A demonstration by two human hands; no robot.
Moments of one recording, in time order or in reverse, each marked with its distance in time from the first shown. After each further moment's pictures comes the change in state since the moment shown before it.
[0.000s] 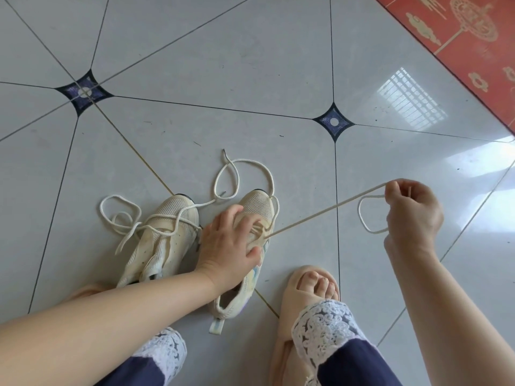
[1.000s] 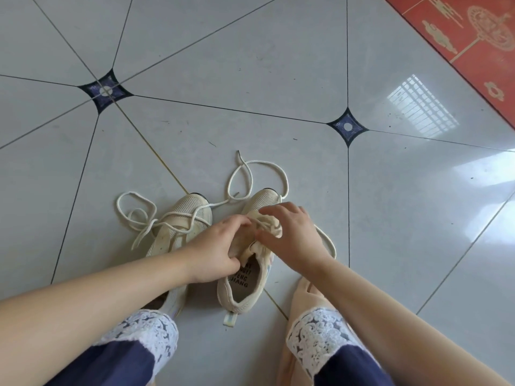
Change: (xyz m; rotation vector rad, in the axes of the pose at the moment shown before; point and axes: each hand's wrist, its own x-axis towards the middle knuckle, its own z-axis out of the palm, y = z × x) left_hand -0.001 -0.038 -0.044 -0.278 -0.380 0.053; right_hand -0.101 0.019 0.081 -0.643 -0.906 -0.575
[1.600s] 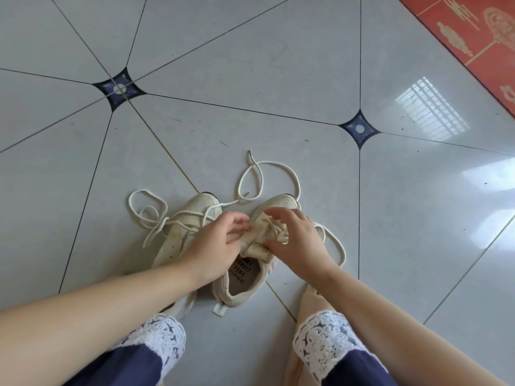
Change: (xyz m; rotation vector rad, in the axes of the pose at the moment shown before) left_hand -0.012 0.002 0.000 -0.478 0.248 -0.173; right_hand -0.005 -0.005 0.013 0.121 -0.036 0.027
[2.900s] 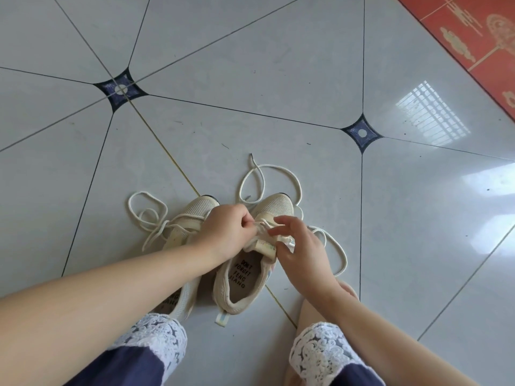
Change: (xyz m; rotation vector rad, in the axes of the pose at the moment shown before) left_hand 0.033 0.016 0.002 0.478 0.110 0.032; right_hand -0.015 -0.003 0.007 0.177 0.116 0.039
